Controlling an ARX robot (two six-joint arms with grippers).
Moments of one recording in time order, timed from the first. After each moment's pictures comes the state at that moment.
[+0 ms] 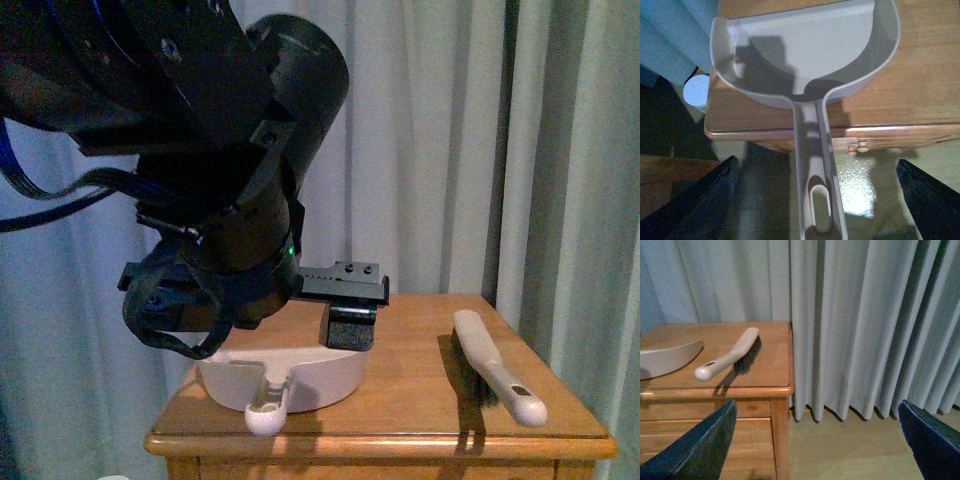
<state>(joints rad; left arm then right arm) -0.54 1.89 1.50 -0.42 -0.34 -0.26 0.00 0.00 0.02 0.00 0.00 0.00</state>
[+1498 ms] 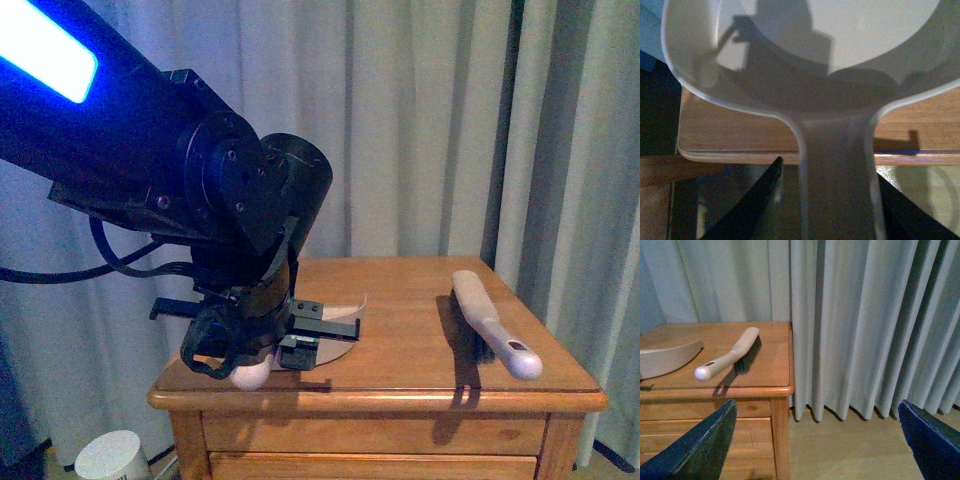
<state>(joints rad) -0.47 2.15 1.62 -0.37 -0.32 -0.21 0.00 0.00 0.02 0.00 0.00 0.00</state>
